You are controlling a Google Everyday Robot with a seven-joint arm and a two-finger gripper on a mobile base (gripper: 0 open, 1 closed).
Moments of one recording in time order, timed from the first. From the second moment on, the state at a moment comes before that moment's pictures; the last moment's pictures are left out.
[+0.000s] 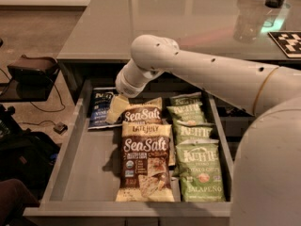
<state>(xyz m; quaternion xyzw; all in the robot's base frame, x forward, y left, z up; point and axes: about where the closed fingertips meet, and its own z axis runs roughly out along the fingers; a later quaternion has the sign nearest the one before) 0.644 0.124 0.727 -0.66 0.69 0.15 0.27</state>
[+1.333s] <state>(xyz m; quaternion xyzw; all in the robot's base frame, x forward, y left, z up) 0.692 0.158 0.666 -0.61 0.73 0.17 0.27</state>
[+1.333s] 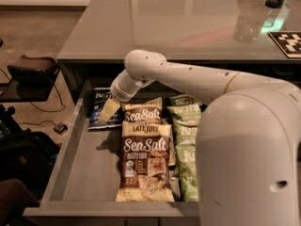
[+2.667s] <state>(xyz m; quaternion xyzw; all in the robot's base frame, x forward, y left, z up) 0.704 0.182 0.591 -0.59 0.76 0.19 0.21</state>
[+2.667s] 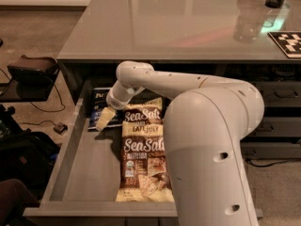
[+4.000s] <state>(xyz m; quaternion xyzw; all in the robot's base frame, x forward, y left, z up) 0.705 0.182 0.581 -0.59 0.76 0.18 0.21</state>
